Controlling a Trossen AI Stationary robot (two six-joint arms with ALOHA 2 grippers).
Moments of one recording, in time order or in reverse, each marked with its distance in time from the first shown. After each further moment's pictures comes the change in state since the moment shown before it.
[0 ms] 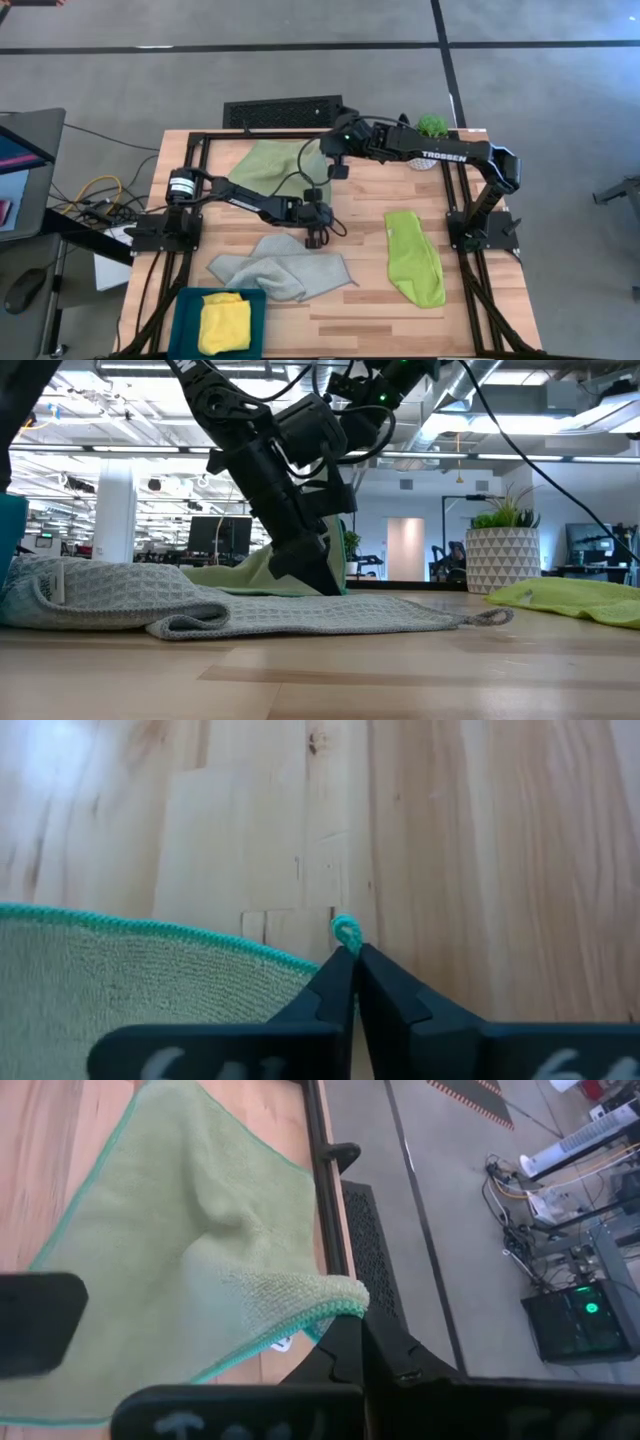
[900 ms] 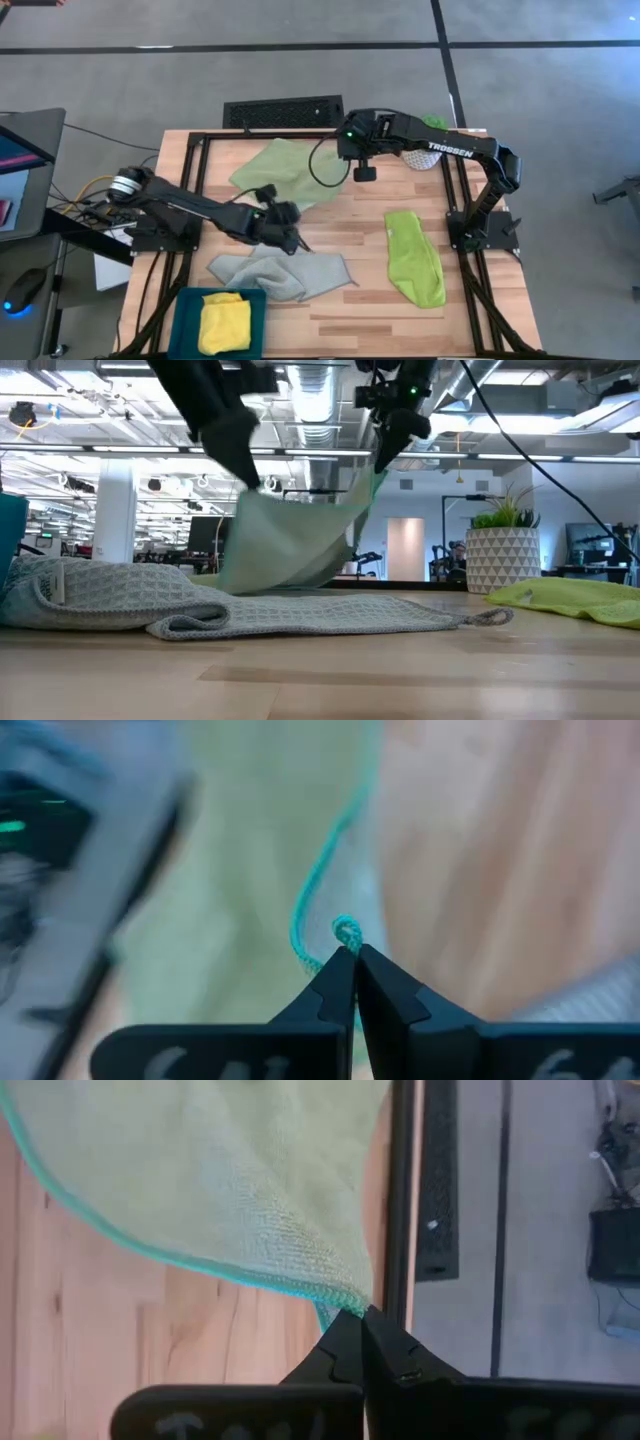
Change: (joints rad) left arm -0.249 -0.428 -0.005 -0.606 -0.503 -0.553; right arm -0.028 0.000 0.144 -0.557 0.003 -0.015
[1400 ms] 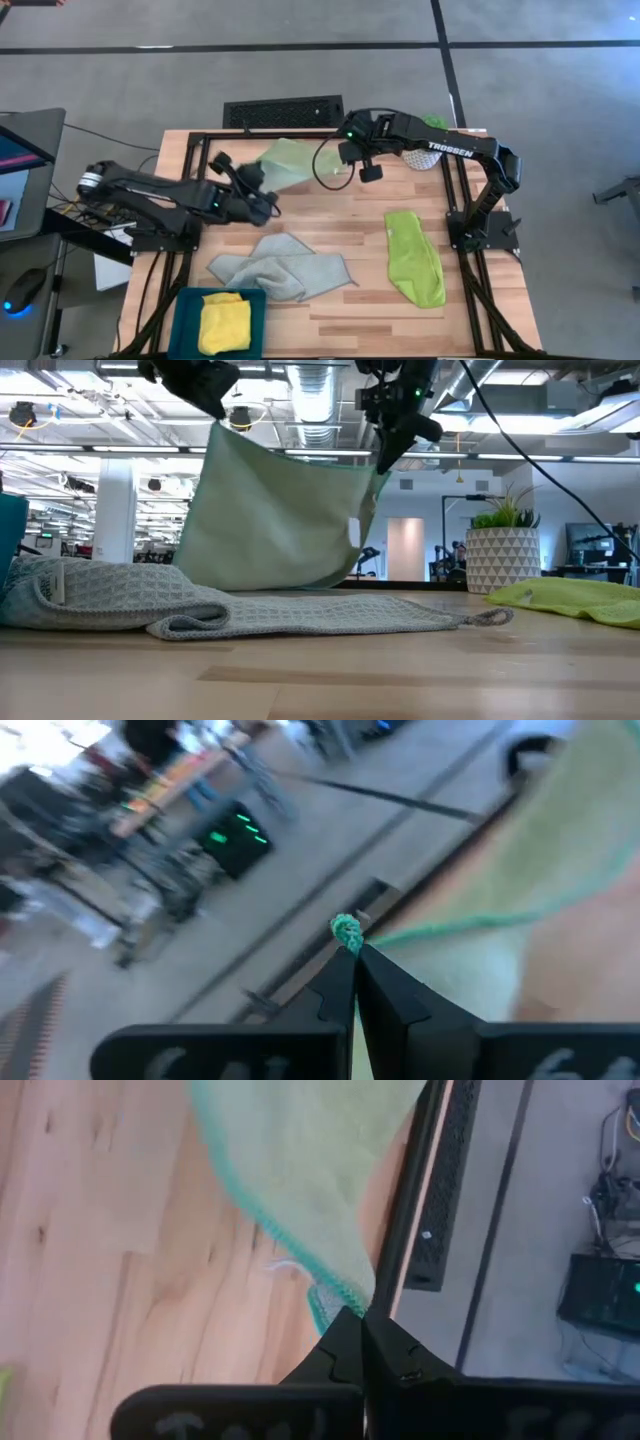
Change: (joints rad) left arm 0.068 -0.298 0.001 -0.219 -0.444 -0.153; right arm -0.007 0.000 0.000 -0.020 0.005 -0.185
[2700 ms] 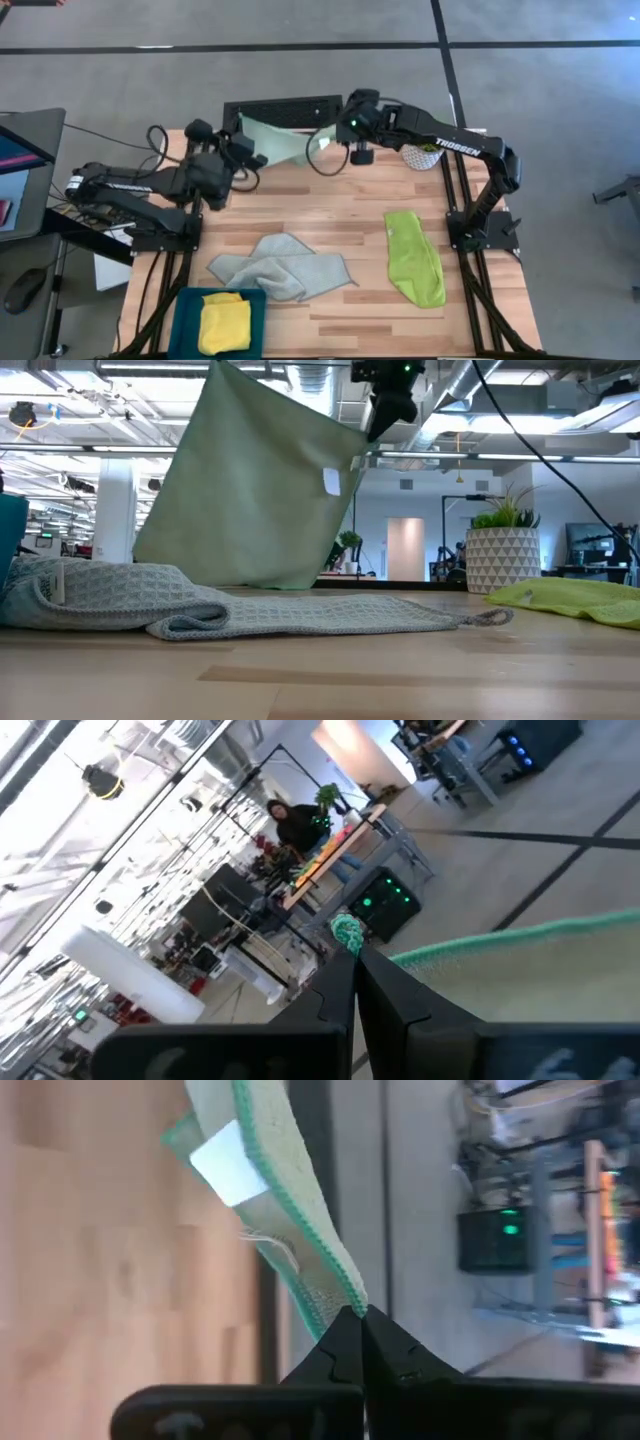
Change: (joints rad) left arm 0.079 -0.136 0.002 0.960 -0.311 1.307; right arm 0.027 0.000 0.145 0.051 0.225 0.108
